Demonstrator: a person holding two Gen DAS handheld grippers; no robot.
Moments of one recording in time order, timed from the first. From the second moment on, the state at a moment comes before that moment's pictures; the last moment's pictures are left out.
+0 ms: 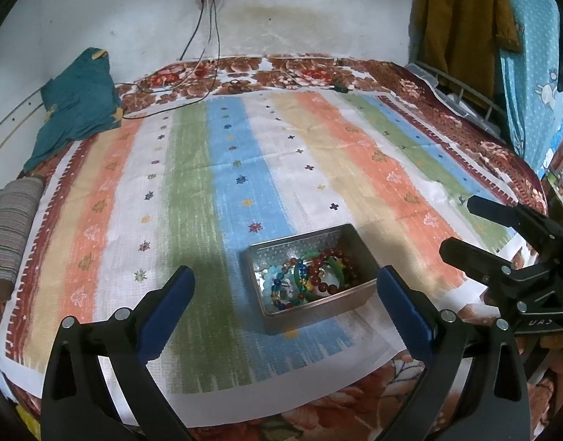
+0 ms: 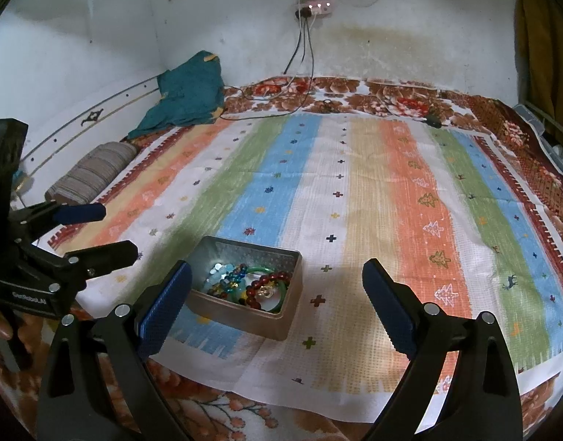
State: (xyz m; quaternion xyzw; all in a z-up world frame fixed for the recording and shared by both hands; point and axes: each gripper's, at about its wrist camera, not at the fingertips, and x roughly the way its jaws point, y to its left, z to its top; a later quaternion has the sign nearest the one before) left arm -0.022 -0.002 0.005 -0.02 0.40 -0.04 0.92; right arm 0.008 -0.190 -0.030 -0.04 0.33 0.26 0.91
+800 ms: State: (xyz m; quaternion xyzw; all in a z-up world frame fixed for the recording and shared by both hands) left arm -0.022 -0.006 0.006 -0.01 0.40 -0.03 0.92; right arm 0.006 -0.190 -0.032 -0.04 0.34 0.26 0.90
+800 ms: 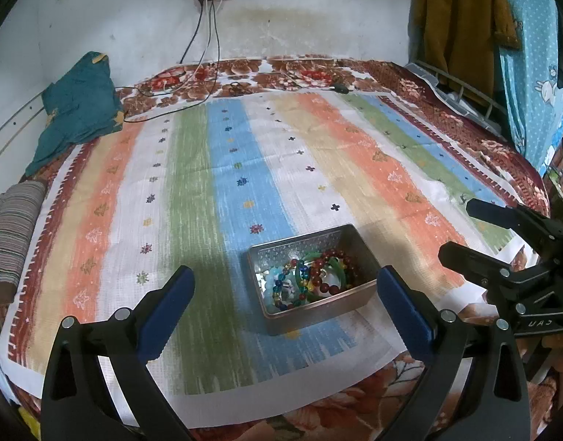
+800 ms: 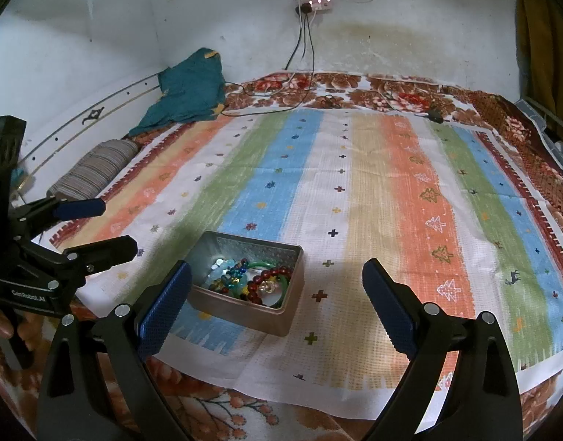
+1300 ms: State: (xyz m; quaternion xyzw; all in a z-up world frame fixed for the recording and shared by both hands) left arm -0.024 -0.017 0.007 0.01 0.40 -0.04 0.92; right arm 0.004 -0.187 -0.032 -0.04 0.34 0.27 0.90
